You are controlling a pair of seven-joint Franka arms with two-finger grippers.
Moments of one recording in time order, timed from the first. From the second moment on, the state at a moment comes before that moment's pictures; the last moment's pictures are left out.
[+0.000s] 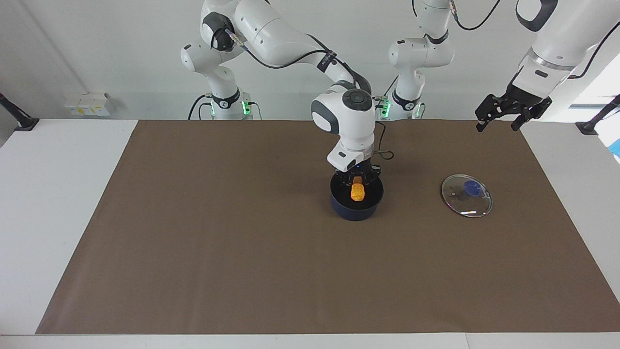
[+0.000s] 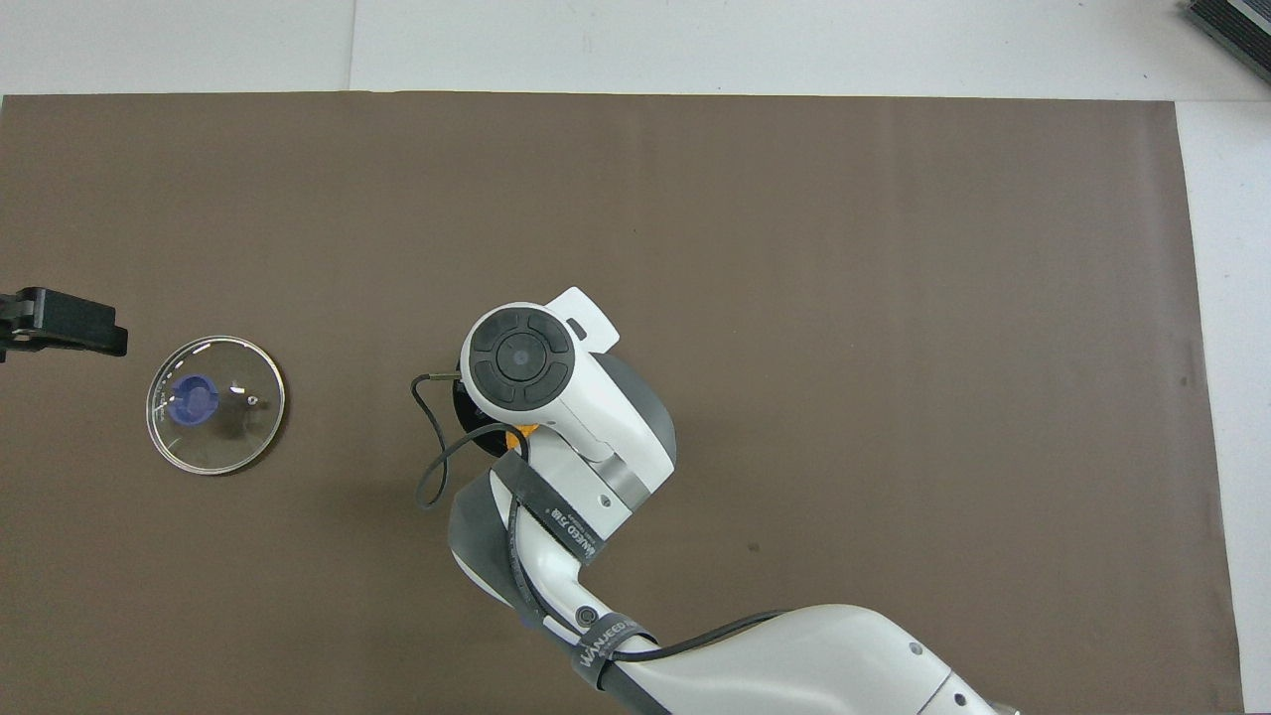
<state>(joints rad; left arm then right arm) -0.02 -0.04 0.00 -1.59 -0.02 1.54 -0.01 0.66 0.60 0.09 -1.41 -0.01 2.16 0.81</state>
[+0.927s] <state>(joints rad) -0.02 -0.04 0.00 -1.59 -0.02 1.53 -0.01 0.63 0.53 0.08 -1.42 -0.01 2.11 0.80</state>
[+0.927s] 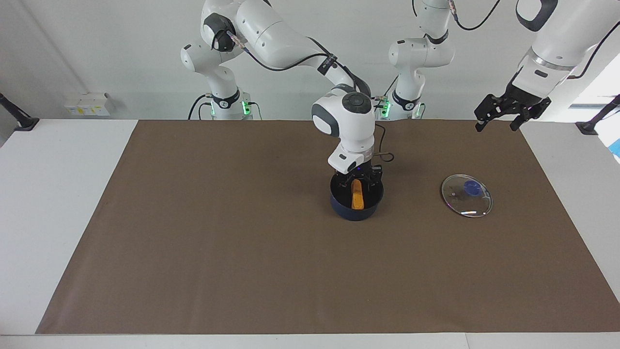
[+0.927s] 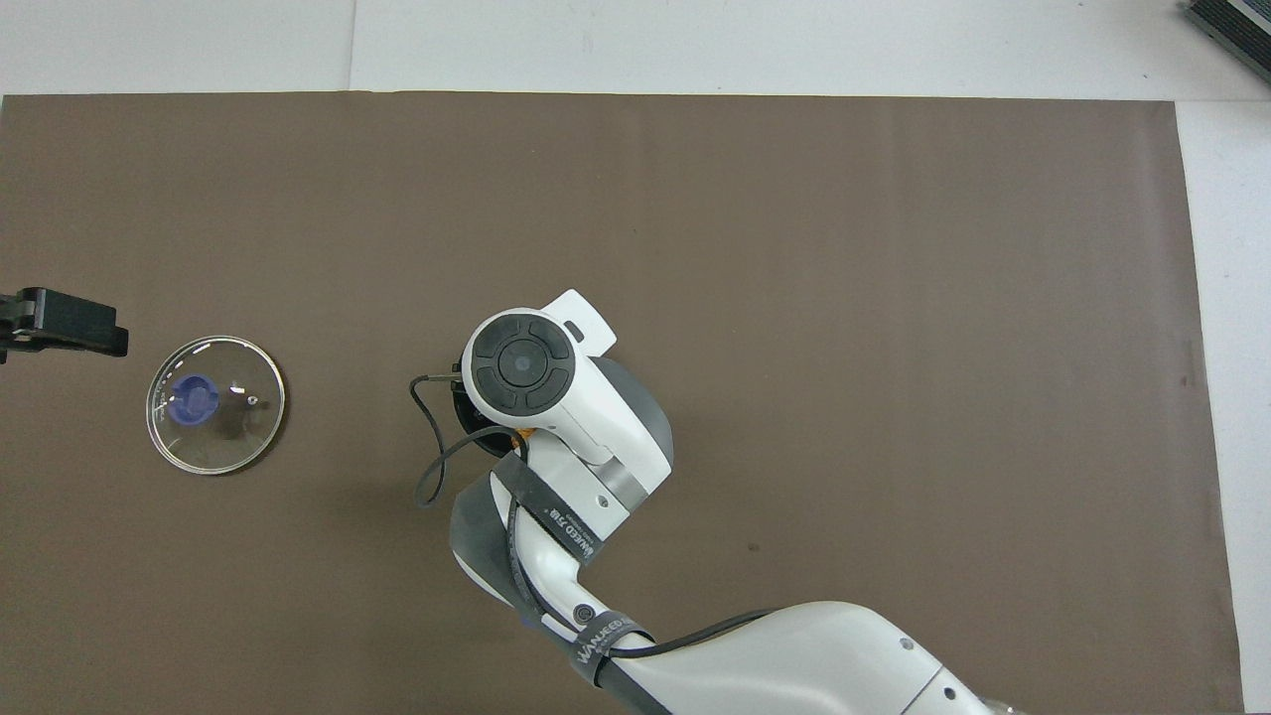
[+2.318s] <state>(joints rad) -0.02 -0.04 0.00 -1.59 -0.02 1.53 0.04 0.10 0.09 0.07 -1.42 -0.02 1.70 0.28</state>
